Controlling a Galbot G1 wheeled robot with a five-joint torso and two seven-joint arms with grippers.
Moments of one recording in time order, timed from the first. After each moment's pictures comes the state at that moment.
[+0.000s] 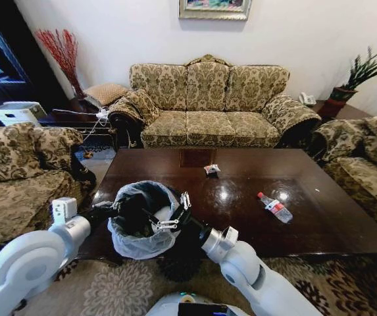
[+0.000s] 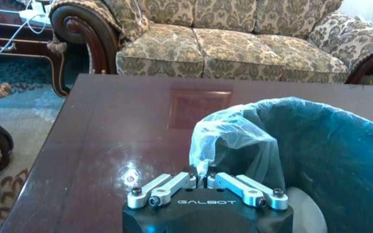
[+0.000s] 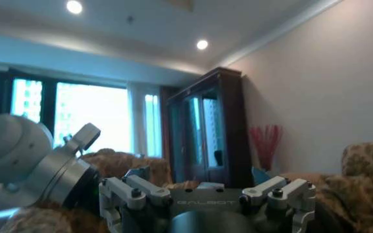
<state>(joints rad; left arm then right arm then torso) 1.78 -0.65 -1.05 -2.50 -1.38 0.62 -0.48 -1.13 1.08 -0.12 2.23 0.42 0.04 -0.20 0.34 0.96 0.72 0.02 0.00</state>
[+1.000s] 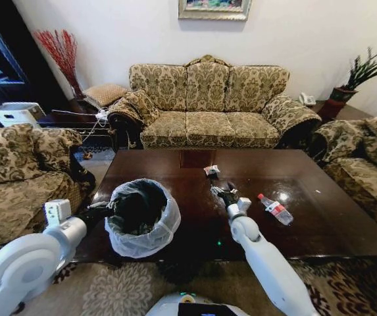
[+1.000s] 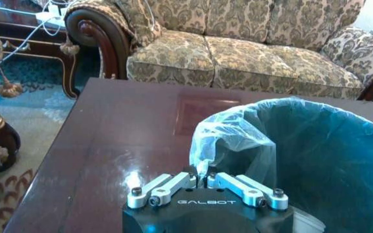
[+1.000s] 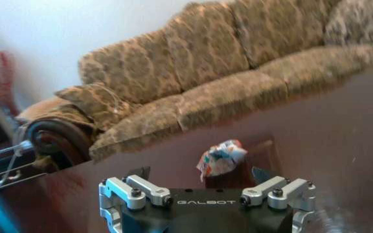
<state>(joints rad) 1.78 -0.71 -1.07 -2.50 -1.37 0.62 -0.48 -0.91 1.27 0.14 1.55 0.72 -0.09 0.29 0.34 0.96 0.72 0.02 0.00</state>
